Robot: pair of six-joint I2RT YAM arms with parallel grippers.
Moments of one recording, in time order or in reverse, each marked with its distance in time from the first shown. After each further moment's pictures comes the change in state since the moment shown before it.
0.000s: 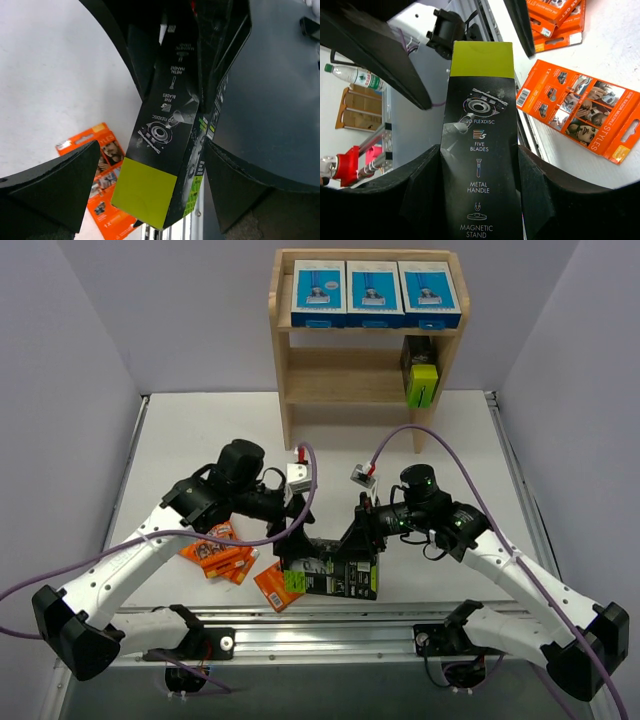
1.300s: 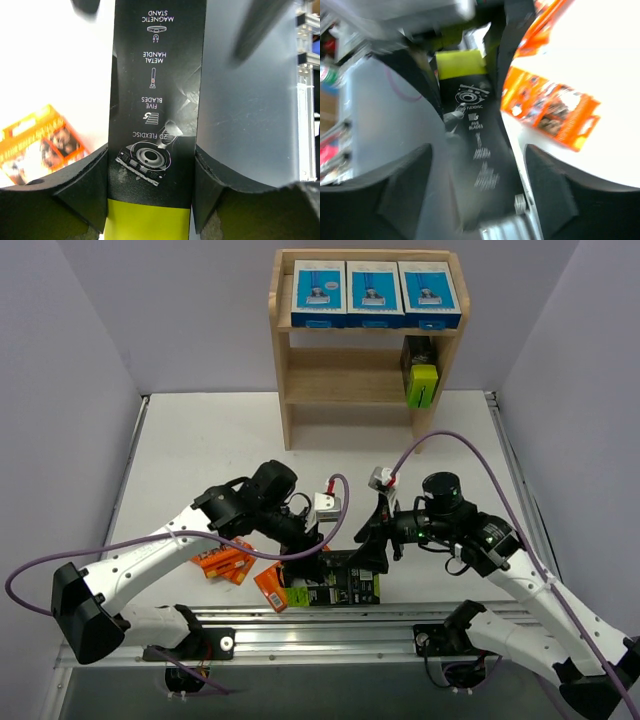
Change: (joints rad) left arm -0.182 0.103 -0.023 -0.078 -0.010 0.003; right arm 0.027 -0.146 0.056 -0.194 0.119 -0.175
